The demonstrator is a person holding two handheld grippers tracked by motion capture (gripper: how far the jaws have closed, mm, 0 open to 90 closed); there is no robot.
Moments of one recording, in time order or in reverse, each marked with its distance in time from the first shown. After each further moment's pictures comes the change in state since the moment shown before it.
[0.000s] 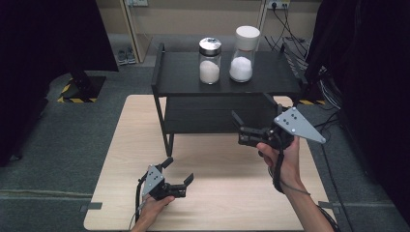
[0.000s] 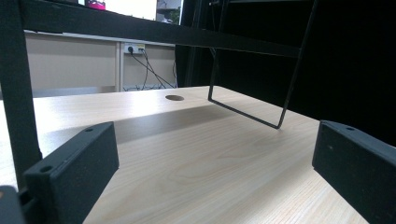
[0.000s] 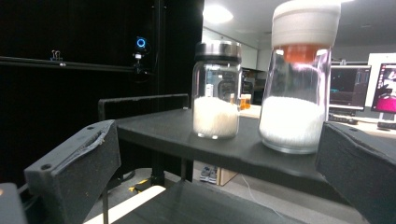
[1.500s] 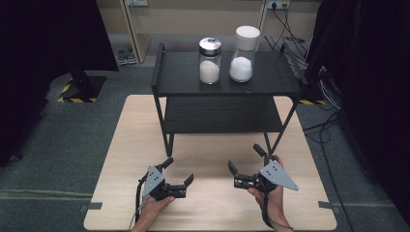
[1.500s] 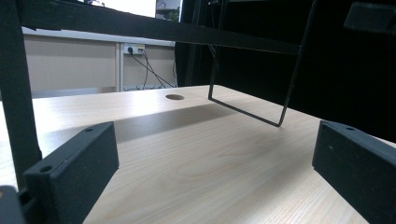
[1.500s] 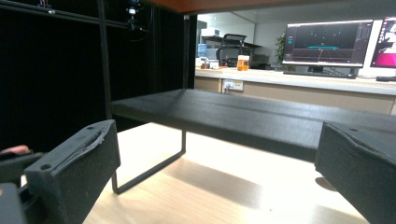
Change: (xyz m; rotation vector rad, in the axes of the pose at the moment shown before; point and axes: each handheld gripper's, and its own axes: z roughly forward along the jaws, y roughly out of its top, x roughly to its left) left arm 0.000 -0.003 0.000 -0.002 -0.003 0.014; right arm 0.018 -0.146 -0.047 0.095 -0.022 0.009
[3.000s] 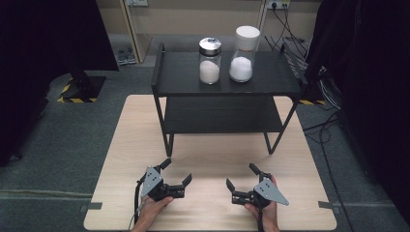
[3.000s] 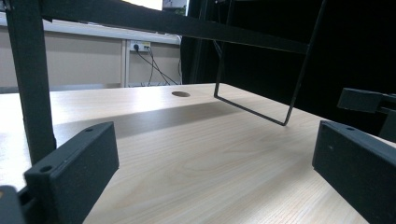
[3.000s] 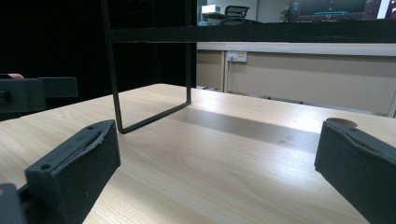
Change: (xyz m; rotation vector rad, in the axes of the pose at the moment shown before) left arm 0.000 -0.003 -0.003 0.009 0.026 -0.020; right arm 0.005 -0.064 -0.015 0.079 0.006 0.033
